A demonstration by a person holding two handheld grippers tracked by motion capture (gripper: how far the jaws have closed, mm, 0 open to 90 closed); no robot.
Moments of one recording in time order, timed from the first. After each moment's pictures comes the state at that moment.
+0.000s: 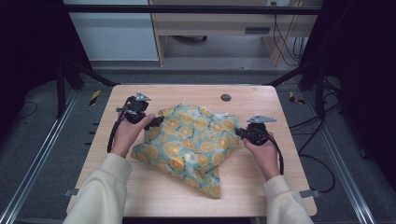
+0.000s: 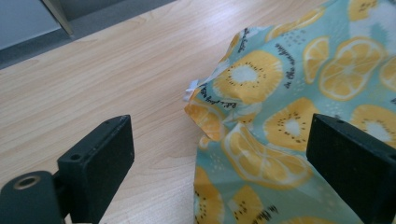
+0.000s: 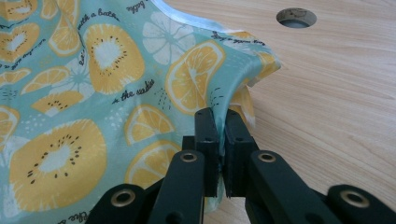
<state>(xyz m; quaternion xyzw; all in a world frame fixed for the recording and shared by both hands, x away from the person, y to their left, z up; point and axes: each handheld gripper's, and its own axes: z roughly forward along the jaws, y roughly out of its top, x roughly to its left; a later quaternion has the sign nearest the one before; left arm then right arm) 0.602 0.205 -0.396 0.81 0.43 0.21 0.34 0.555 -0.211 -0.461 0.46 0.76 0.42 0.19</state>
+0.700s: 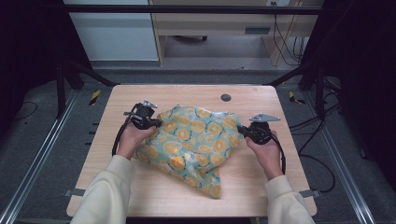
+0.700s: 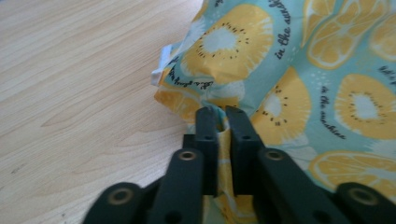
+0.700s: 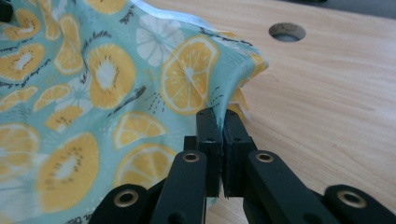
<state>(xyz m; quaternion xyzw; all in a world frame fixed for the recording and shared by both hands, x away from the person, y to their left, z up) 0.602 0.198 -0.425 0.84 0.42 0.16 0.31 0.551 -0.217 -0.449 0.45 0.75 0.43 0.21</state>
